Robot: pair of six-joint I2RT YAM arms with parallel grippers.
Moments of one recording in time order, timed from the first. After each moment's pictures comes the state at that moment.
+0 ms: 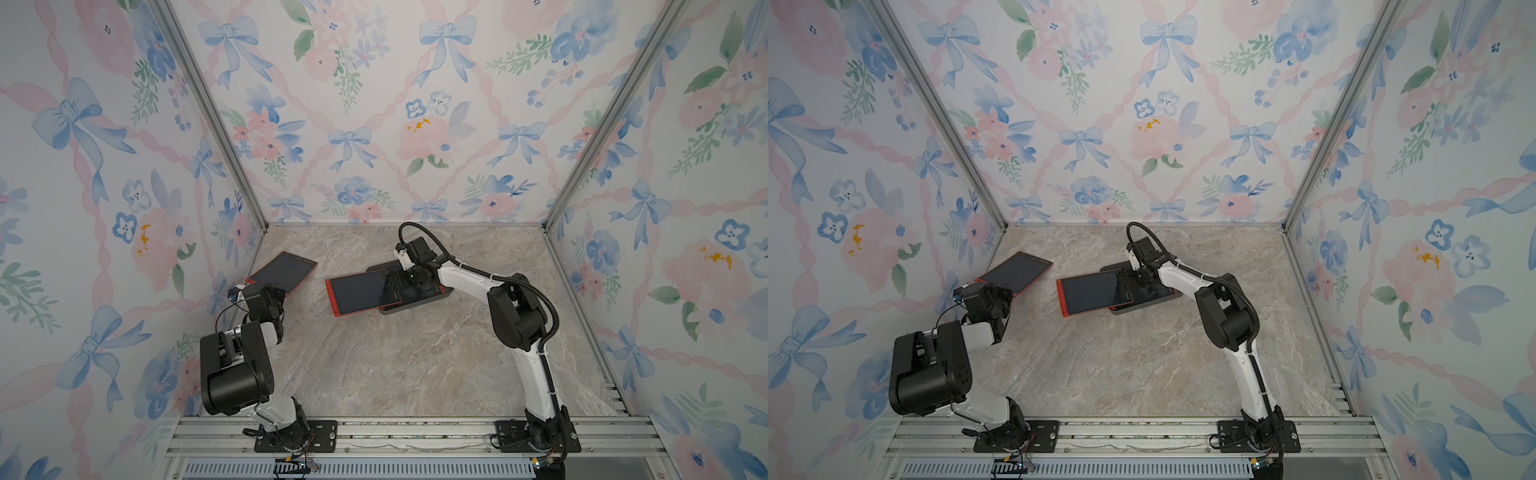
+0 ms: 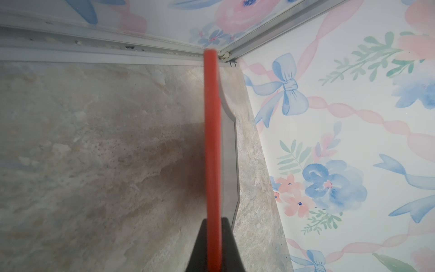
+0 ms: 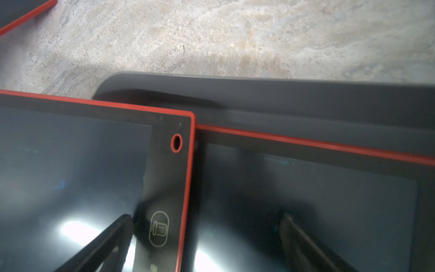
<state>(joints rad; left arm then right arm) 0.35 1.57 0.54 0.58 0.08 -1.08 0.62 2.42 1.91 -0.44 -0.16 0.23</state>
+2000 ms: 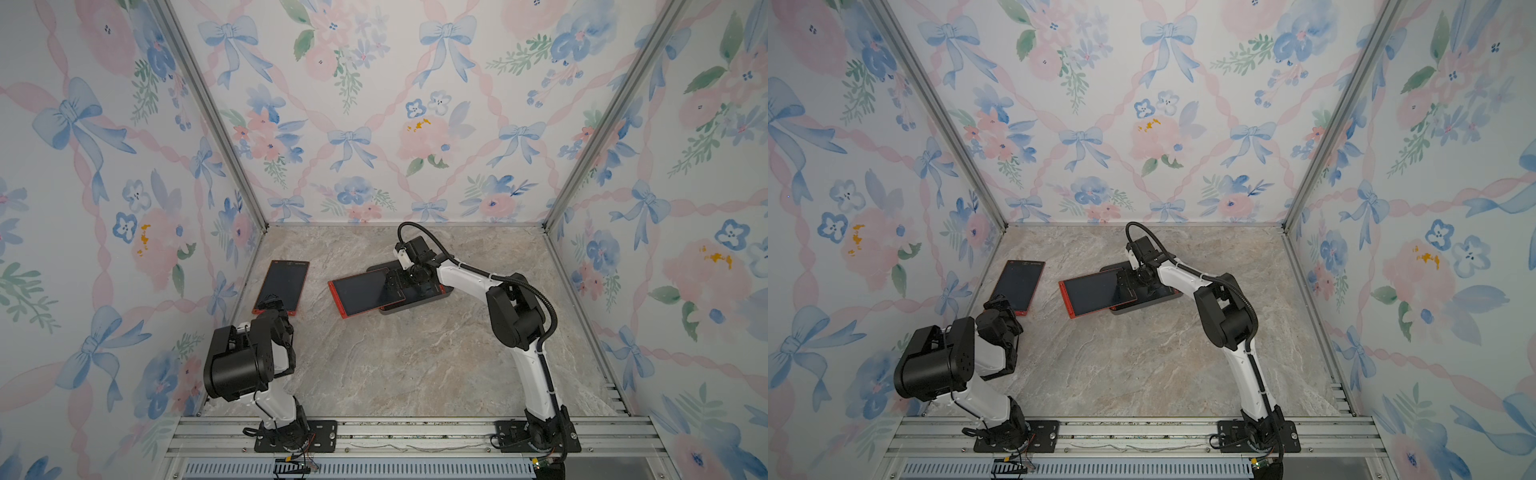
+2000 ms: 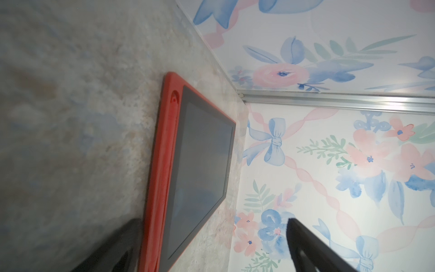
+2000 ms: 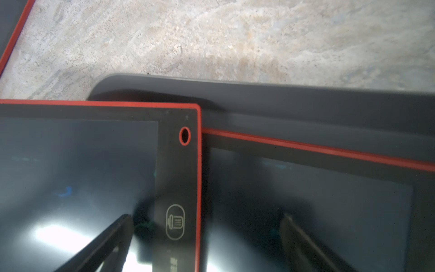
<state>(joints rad) 0.29 1.62 0.23 1.02 -0.12 -1.58 0.62 2.43 1.93 -0.47 -0.15 0.22</state>
